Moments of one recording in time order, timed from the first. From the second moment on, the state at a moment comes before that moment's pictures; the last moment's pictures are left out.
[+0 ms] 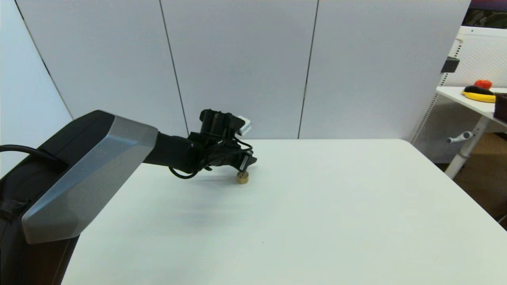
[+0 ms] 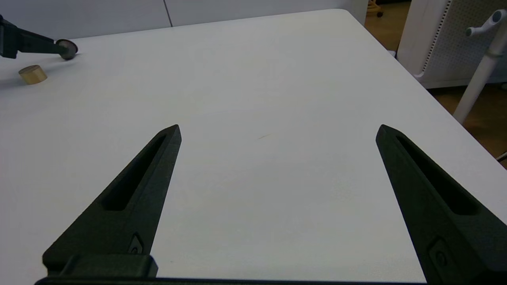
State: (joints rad) left arm -0.50 2.31 -1.60 -0.19 -0.14 0.23; right arm 0.00 0.00 0.00 0.00 -0.05 0.09
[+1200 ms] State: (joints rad) left arm -0.44 1.11 -0.79 0.06 -0.05 0.17; right arm 0.00 0.00 0.00 0.00 -0.05 0.09
